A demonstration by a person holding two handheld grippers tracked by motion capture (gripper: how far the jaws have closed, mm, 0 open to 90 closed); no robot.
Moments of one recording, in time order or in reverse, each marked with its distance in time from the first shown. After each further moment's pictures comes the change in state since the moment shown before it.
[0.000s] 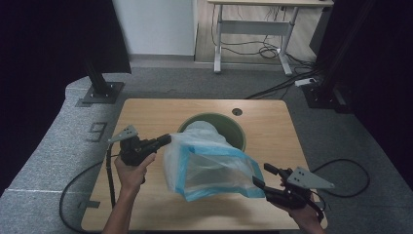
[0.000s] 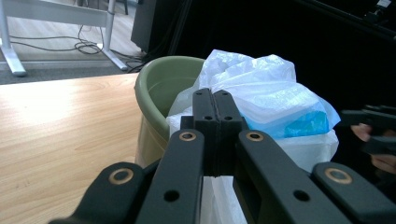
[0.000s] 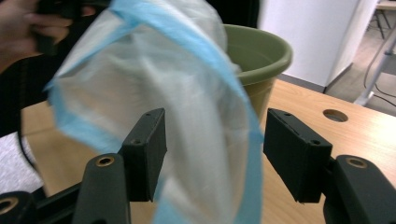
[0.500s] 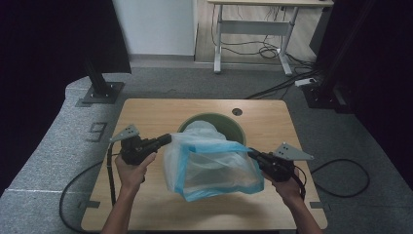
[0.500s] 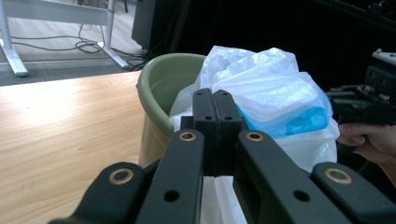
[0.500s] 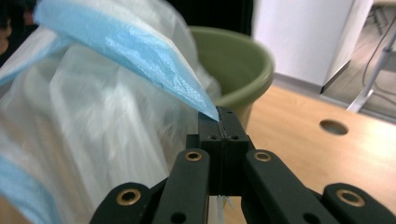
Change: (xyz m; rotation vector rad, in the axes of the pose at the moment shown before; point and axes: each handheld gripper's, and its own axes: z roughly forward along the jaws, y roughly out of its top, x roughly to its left) left arm 0.004 0.002 0.002 0.014 0.002 0.019; right arm -0.038 0.013 0.061 -0.005 -0.015 0.020
